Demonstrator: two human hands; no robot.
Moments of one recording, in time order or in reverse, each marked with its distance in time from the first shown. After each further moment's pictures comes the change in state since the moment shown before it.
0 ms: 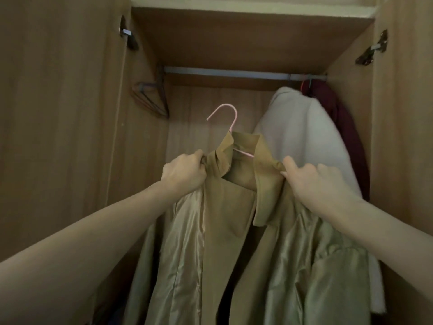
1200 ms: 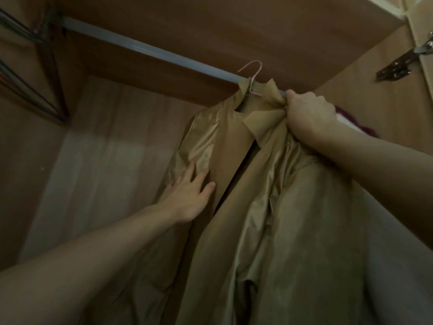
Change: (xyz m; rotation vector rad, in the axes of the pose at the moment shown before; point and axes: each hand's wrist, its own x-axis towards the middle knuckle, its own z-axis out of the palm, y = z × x) left_hand 0.322 0.010 0.248 -0.322 -0.109 0.254; right_hand 0.299 0.096 0.216 0.002 0.000 0.369
